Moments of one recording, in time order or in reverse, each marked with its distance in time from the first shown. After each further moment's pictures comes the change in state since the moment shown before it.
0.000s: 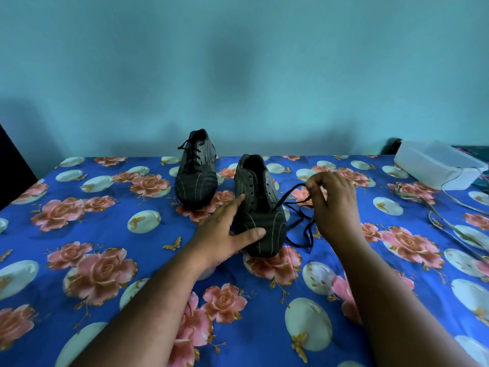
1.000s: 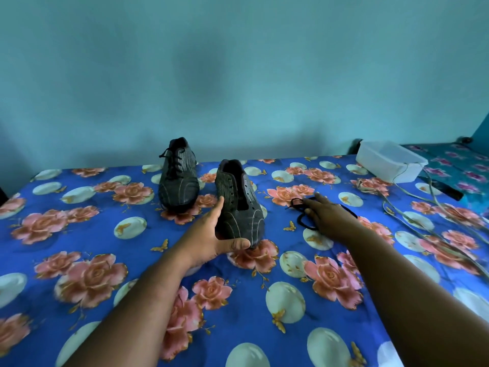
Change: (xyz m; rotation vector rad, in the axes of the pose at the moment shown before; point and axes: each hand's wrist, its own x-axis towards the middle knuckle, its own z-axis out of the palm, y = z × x) left_hand -0.016 0.017 -0.002 -0.308 -0.138 -0.007; right_hand 0.005 0.073 -0.048 -0.569 -0.759 0.235
